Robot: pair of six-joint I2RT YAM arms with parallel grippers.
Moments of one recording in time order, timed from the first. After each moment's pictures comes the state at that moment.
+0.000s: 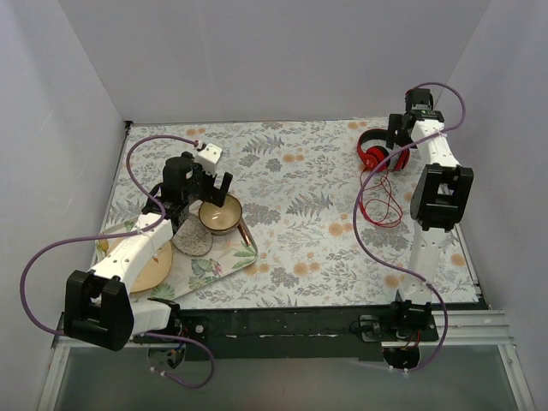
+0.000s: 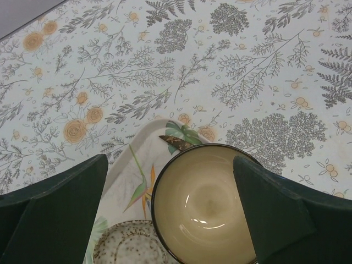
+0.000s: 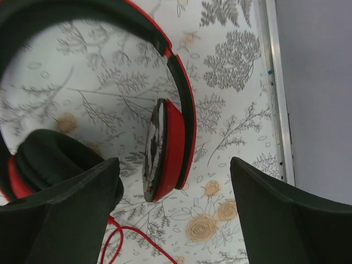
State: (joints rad) left arm -0.26 1.24 0.84 -0.05 0.12 0.23; right arm -0.07 2.23 2.05 -0.69 0.20 0.02
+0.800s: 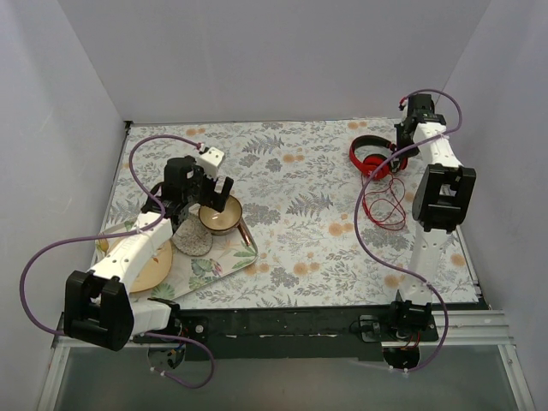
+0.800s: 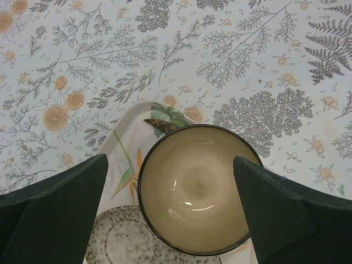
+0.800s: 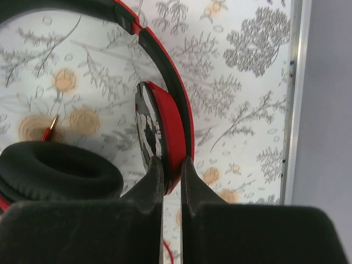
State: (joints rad) left arm -0.26 1.24 0.86 -0.15 0.16 0.24; right arm -0.09 2.25 2.03 -0.78 0.11 -0.11
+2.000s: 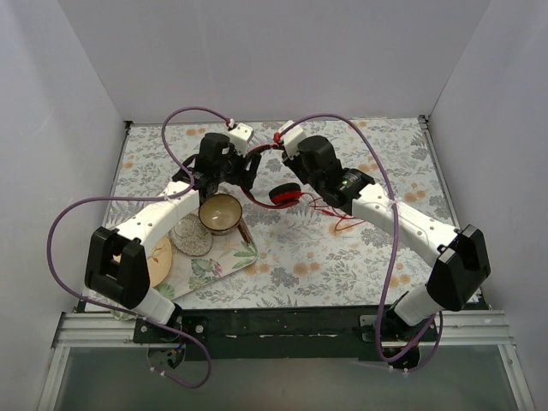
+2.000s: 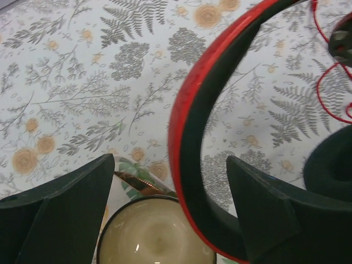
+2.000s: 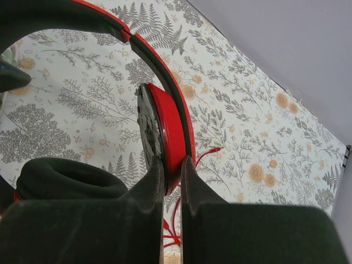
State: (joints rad) left arm -0.44 1.51 1.19 -0.21 0.04 0.06; right arm 0.77 1.52 1.33 -0.26 0.34 -0.26
